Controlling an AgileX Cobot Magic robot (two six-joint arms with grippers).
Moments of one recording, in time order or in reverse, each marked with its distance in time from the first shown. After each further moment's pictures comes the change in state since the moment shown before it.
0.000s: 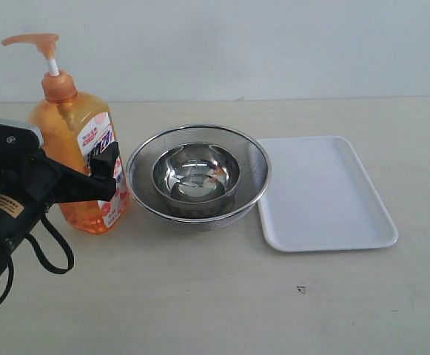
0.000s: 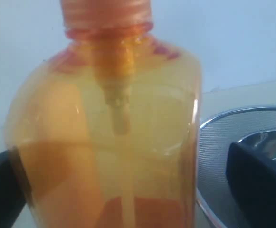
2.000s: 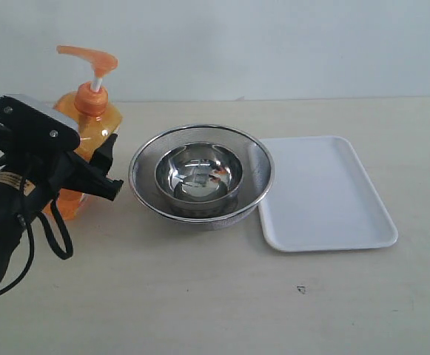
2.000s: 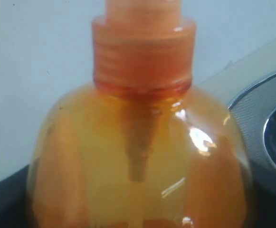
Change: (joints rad) left arm 0.006 -0.011 -0.080 -0.001 0.101 0.381; right arm 0.000 0.000 0.000 0.000 0.000 0.000
